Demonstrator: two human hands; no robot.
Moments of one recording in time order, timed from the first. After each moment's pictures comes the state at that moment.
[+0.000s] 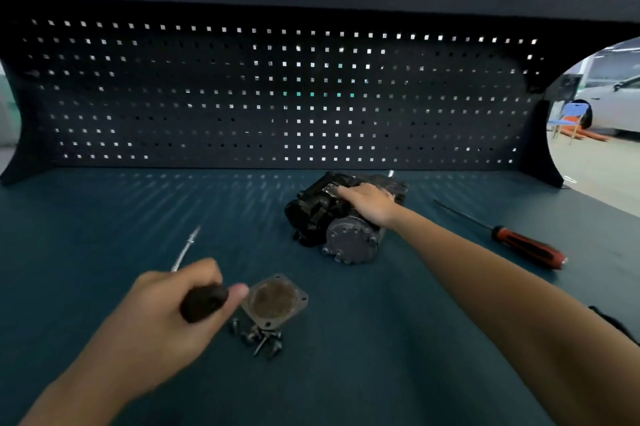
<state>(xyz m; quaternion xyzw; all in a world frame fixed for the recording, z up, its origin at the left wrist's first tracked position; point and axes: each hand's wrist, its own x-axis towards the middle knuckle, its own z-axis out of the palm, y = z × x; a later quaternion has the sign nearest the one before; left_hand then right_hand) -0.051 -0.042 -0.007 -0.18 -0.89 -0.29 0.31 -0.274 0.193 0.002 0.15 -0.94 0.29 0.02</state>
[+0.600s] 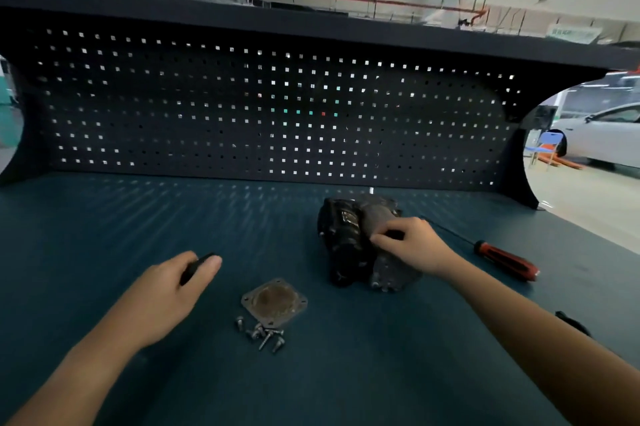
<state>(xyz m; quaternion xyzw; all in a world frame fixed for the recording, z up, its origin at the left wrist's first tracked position) -0.085 -0.082 -0.030 0.00 -0.91 -0.36 0.20 -0.190 0.244 0.001 0.20 -0.93 0.28 0.15</state>
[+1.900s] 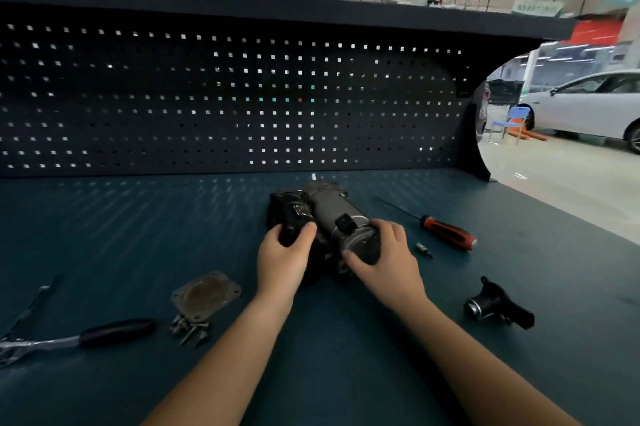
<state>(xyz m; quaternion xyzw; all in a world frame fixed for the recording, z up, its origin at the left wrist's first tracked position) -0.144 0.137 -0.034 0.07 -0.69 -0.70 0.16 -0.148 0.282 -0.054 0.03 -0.90 0.35 0.25</state>
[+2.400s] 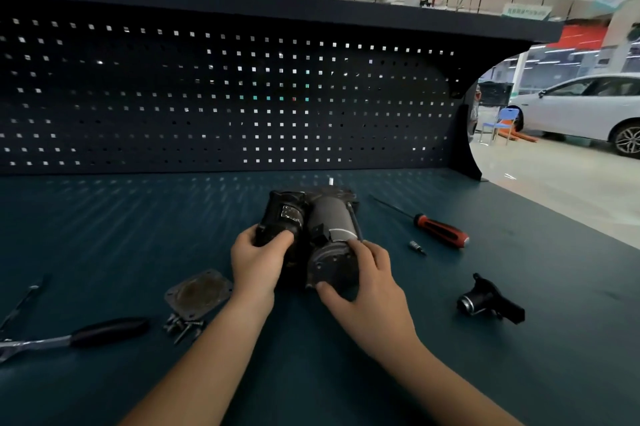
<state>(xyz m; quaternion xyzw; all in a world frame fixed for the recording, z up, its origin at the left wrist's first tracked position) -0.143 0.119 -0.039 0.10 -0.62 -0.76 0.18 -0.086 0.254 -0.053 0.06 -0.92 0.34 0.21</state>
